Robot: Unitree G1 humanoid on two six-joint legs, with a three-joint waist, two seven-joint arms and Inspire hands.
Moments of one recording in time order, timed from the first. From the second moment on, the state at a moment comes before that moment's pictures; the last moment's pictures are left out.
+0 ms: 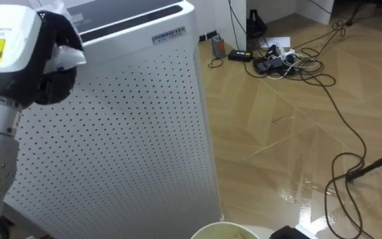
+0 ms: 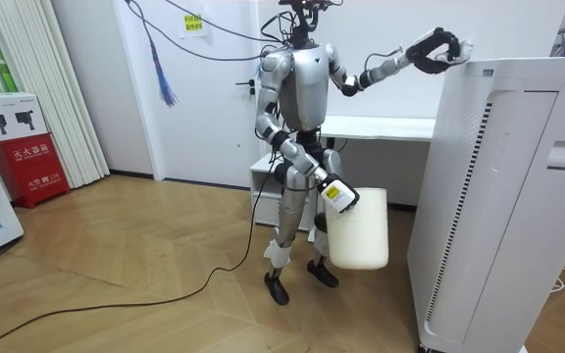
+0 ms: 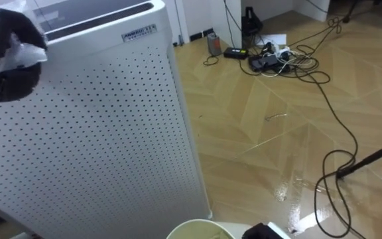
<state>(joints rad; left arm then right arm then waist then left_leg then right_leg) -0.28 0.61 0.06 -0.25 0.76 -0.02 0.06 0.08 -0.41 0.18 0.37 -0.07 0.09 0.30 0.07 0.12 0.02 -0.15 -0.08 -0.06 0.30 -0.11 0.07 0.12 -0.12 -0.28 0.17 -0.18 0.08</state>
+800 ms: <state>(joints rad) -0.08 0.44 -0.23 -0.26 0.16 -0.07 -0.43 -0.13 -0.33 0.31 0.56 0.01 0.09 0.31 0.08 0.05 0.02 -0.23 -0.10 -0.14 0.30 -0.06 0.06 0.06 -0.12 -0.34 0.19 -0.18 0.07</state>
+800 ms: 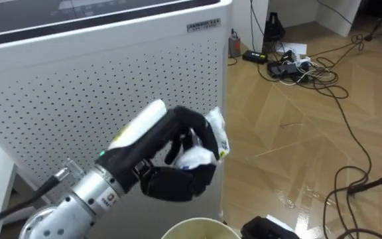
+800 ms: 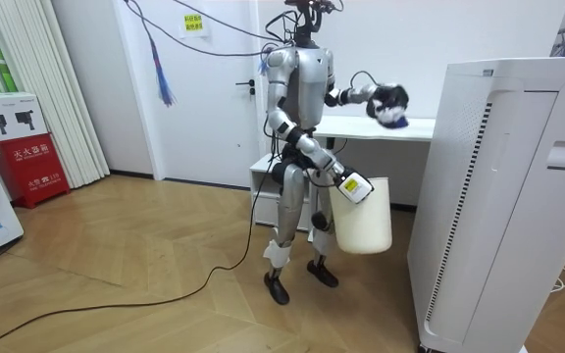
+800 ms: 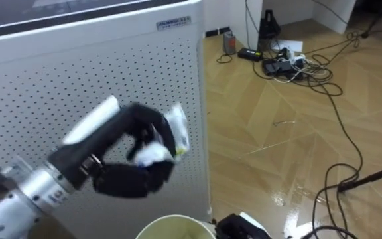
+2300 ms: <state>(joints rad) -0.04 0.34 -0.28 0.21 0.21 0.07 -0.79 -0.22 -0.32 0.33 0.69 0.05 0.09 0.32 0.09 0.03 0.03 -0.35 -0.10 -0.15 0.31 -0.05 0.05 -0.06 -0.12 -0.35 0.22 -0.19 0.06</state>
